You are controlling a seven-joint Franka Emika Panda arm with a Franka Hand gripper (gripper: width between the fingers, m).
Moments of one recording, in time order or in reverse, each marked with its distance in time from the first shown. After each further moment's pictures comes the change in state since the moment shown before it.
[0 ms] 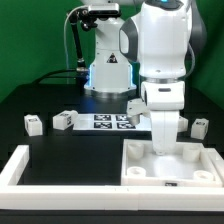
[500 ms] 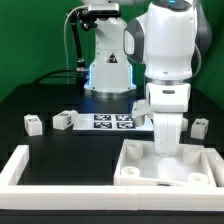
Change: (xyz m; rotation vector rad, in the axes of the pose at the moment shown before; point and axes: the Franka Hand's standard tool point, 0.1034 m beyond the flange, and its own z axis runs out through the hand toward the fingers) arm 0.008 0.010 0.001 0.000 -0.016 -0.008
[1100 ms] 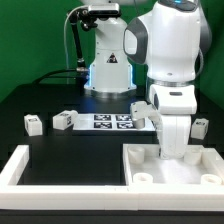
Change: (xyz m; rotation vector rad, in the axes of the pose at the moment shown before) arm -0.002 0.007 0.000 0.000 -0.029 -0.077
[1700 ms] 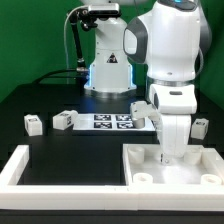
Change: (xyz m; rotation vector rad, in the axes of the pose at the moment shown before) arm 0.000 0.001 -0.001 -0.003 0.001 0.000
